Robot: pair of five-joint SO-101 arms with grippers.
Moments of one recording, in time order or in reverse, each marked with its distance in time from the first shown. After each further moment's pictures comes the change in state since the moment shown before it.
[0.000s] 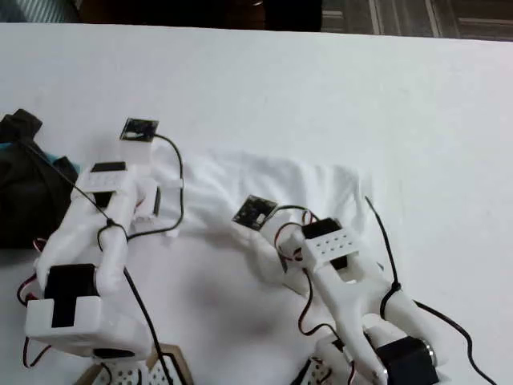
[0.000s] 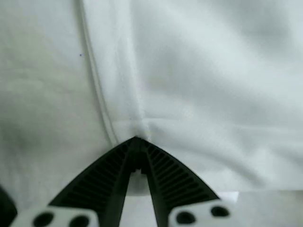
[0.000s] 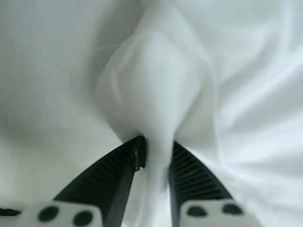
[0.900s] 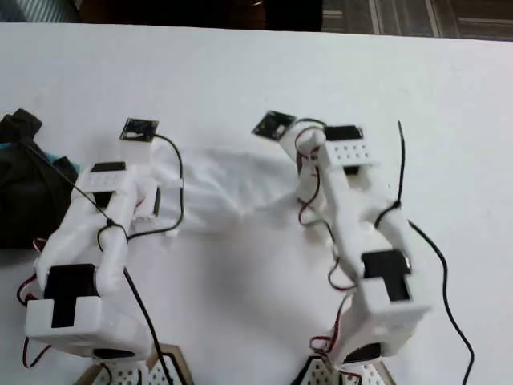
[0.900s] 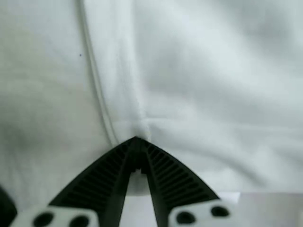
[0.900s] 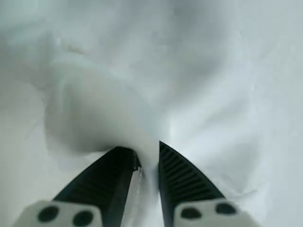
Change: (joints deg) left arm 0.0 0.0 0.0 0.0 0.0; right arm 12.5 35.2 -55.8 15.6 11.2
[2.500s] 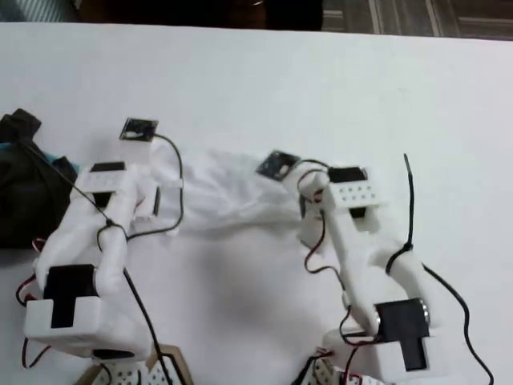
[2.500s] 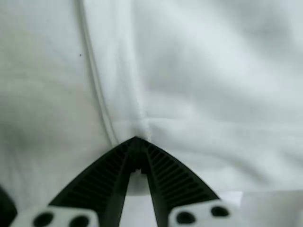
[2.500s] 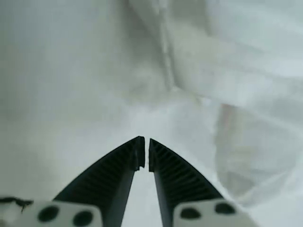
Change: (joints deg) left arm 0.0 0.0 0.0 0.0 0.1; right arm -1.0 -22.0 31.4 -8.1 -5.4
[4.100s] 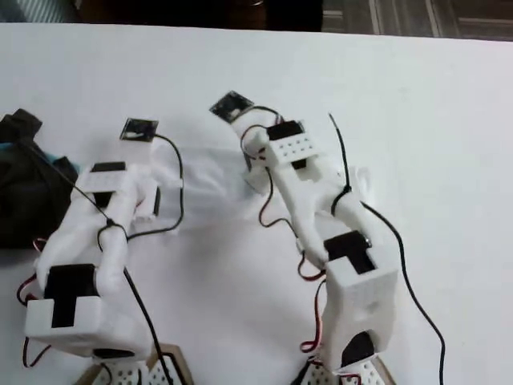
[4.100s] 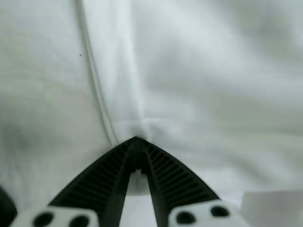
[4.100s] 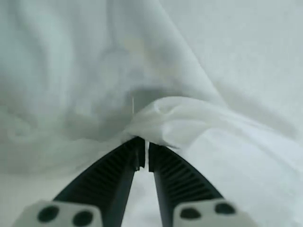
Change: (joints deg) left arm 0.0 0.0 0.0 0.0 0.0; right arm -11.1 31.1 -38.2 -3.2 -16.7
